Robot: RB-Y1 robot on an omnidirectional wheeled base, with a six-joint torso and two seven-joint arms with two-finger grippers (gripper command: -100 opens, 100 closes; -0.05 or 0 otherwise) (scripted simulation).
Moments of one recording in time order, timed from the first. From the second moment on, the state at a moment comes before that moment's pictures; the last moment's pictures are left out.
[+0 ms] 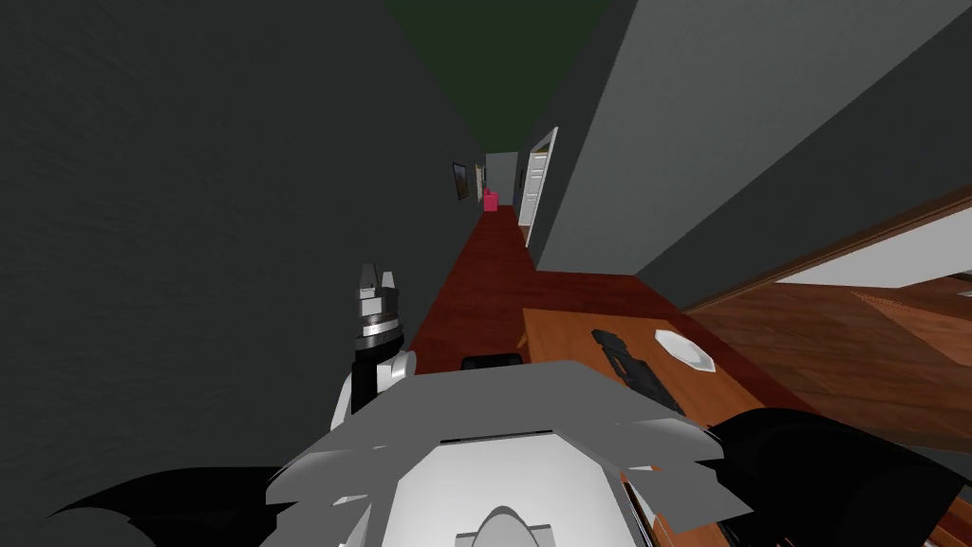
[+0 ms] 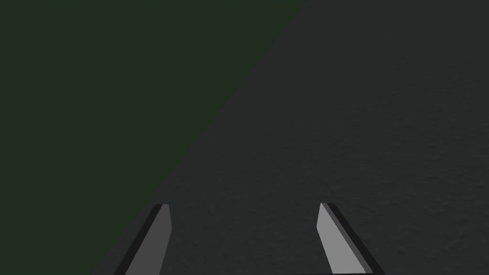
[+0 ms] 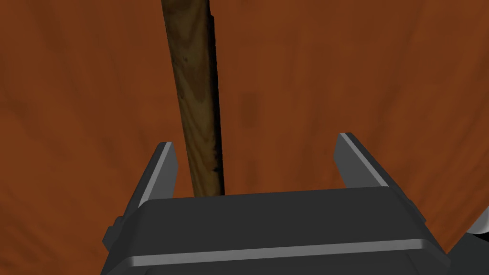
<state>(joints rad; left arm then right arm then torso) 0.53 0.04 0.06 -2.39 -0.04 -0.39 -0.17 1.00 -0.66 0.48 -1.09 0.66 -0.19 0.27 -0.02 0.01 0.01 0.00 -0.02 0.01</state>
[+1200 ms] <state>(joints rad) 0.53 0.04 0.06 -2.39 -0.04 -0.39 -0.17 1.18 -0.50 0.37 -1.27 0.79 -0.05 0.26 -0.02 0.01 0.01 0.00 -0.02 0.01</state>
